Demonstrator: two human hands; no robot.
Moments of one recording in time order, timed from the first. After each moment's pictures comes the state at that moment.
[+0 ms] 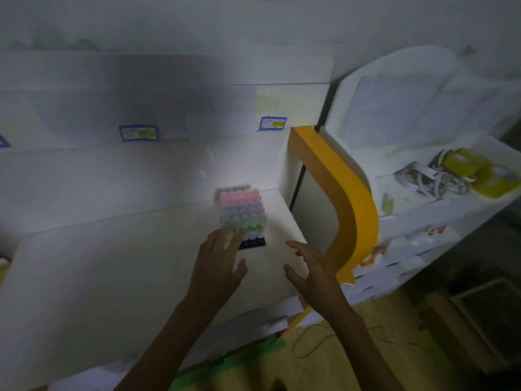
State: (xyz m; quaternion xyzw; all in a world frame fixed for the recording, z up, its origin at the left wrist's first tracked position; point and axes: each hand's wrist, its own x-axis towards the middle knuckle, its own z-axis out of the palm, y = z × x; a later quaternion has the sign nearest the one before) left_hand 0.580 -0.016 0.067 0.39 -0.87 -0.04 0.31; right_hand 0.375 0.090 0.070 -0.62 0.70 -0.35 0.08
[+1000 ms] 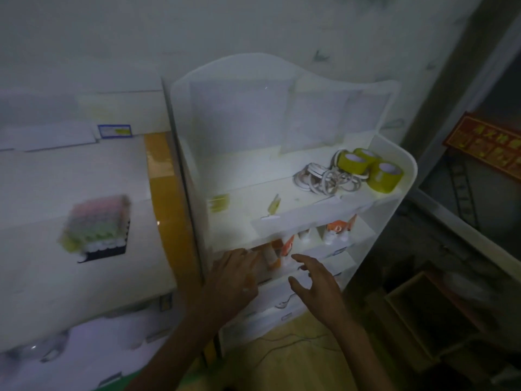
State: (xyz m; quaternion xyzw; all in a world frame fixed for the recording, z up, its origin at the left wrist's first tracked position) left_hand 0.257 0.144 0.058 0.29 -0.93 -0.09 0.20; right_hand 0.062 0.267 0.054 -0.55 0.74 -0.38 0.11
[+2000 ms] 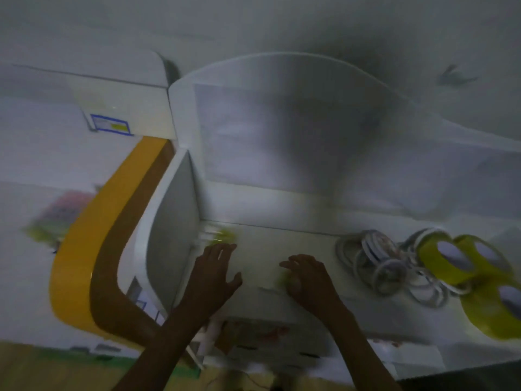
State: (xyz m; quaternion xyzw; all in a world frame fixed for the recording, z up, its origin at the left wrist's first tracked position) left_hand 0.143 -0.013 0.033 0.58 -0.77 -0.07 0.25; right_hand -0.115 -0.020 0.019 -0.82 0.55 -0.16 0.04
